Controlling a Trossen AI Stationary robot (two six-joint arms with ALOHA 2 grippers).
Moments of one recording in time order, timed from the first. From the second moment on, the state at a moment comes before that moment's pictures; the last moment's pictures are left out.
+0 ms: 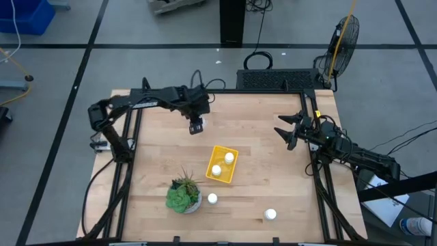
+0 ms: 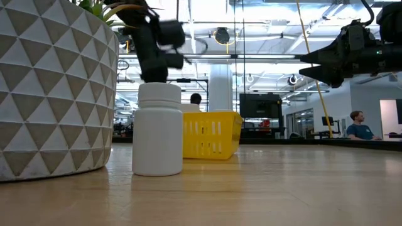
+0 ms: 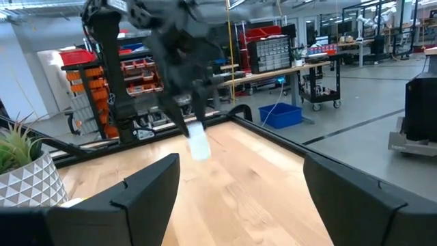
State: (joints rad) left arm 0.42 1.70 1.32 -0.81 0.07 0.24; right arm -0.40 0.06 0.02 0.10 -0.02 0.16
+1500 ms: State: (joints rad) left arm 0.05 1.79 1.53 -0.87 0.17 0.14; right arm -0.40 0.07 0.02 0.12 0.00 0.17
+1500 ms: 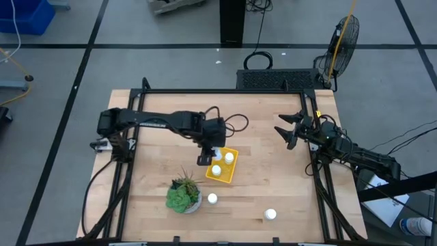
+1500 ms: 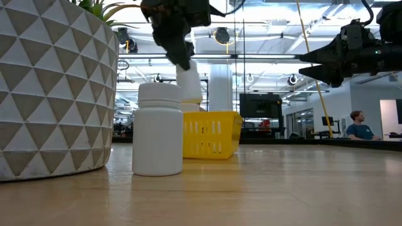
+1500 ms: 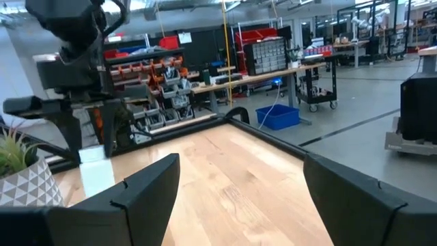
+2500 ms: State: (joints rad) left arm 0.07 1.89 1.55 -0.89 0.16 0.18; right arm -0.40 0.07 0.02 0.13 0.00 0.17
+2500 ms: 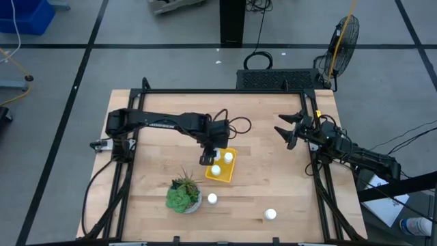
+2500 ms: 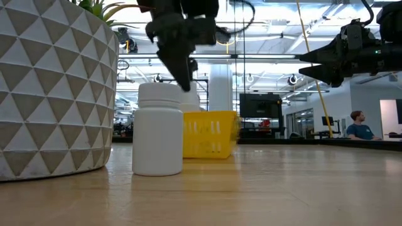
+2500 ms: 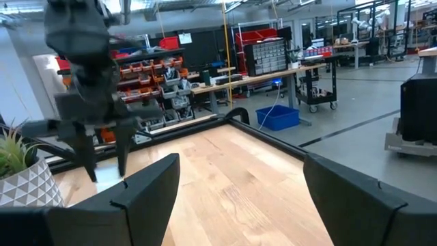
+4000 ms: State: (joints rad) left arm 0.04 1.97 1.59 -0.87 0.08 0.12; right arm -0.40 0.09 0.02 0.13 -0.01 0.17
